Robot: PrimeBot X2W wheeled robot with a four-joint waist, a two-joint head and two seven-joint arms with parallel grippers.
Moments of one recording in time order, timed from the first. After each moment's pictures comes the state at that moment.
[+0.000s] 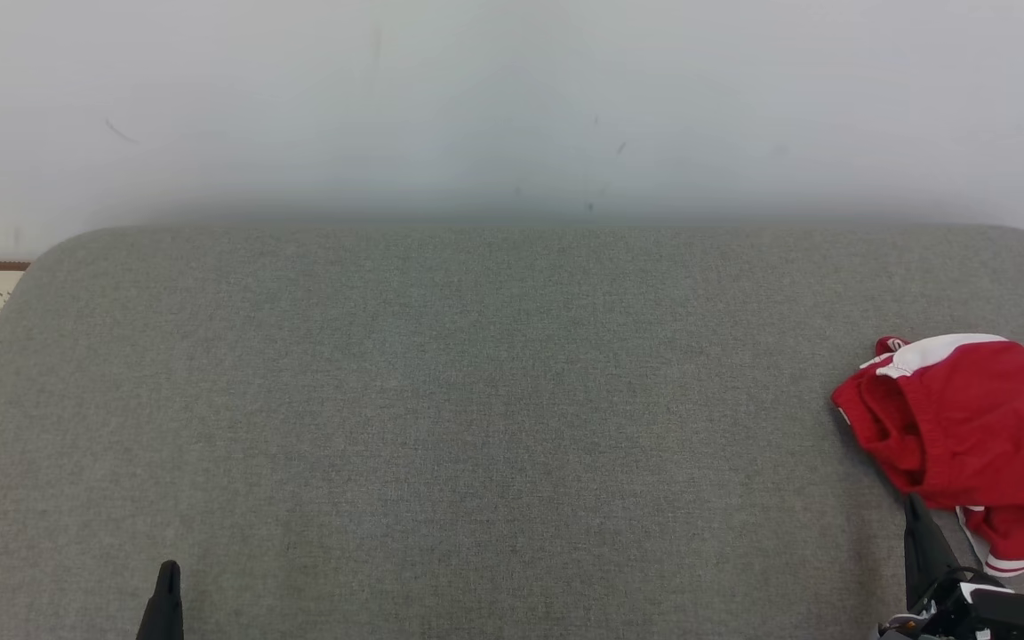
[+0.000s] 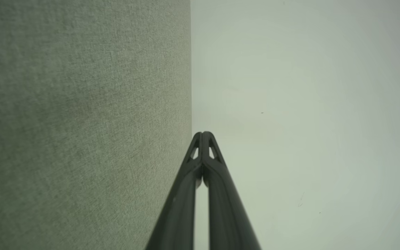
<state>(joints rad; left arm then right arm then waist) -0.08 0.05 0.13 0.21 -1.61 -0.13 0.12 -0.09 -0.05 -0.10 0.22 1.61 0.13 0.11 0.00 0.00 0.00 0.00</state>
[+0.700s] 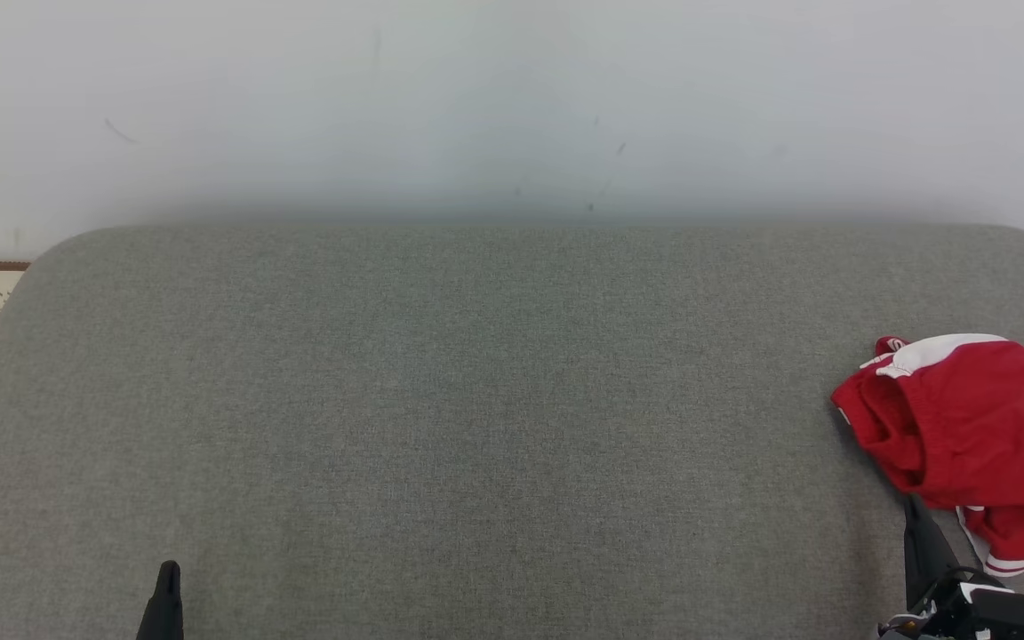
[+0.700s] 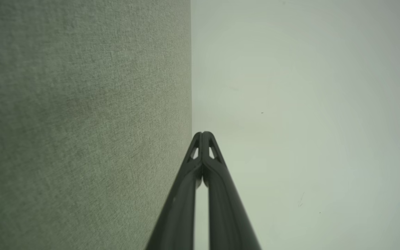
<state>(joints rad) -0.08 0.05 0.13 0.21 -1.61 -0.13 0.12 -0.09 -0.05 -0.10 0.22 1.61 0.13 0.11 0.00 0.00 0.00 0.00</state>
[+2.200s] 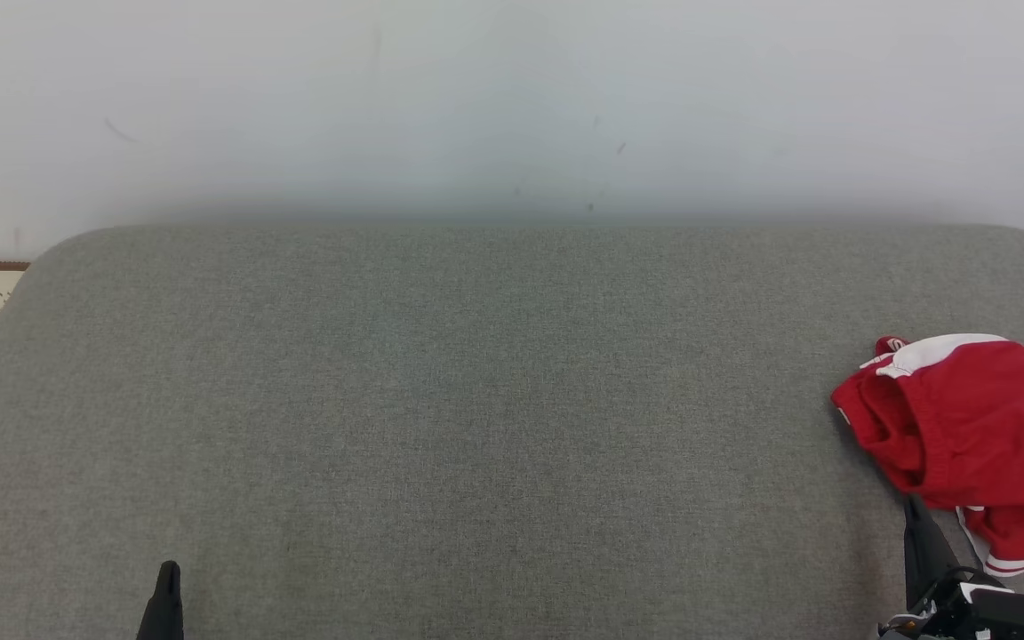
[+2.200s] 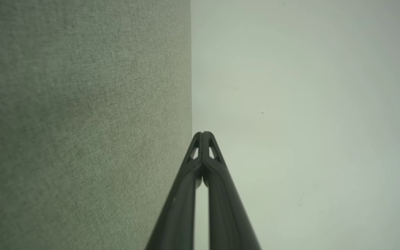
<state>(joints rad) -0.08 0.05 0.13 0.21 -1.61 -0.13 0.12 -0.09 -0.05 -0.10 0.22 1.61 0.13 0.11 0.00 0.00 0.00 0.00</state>
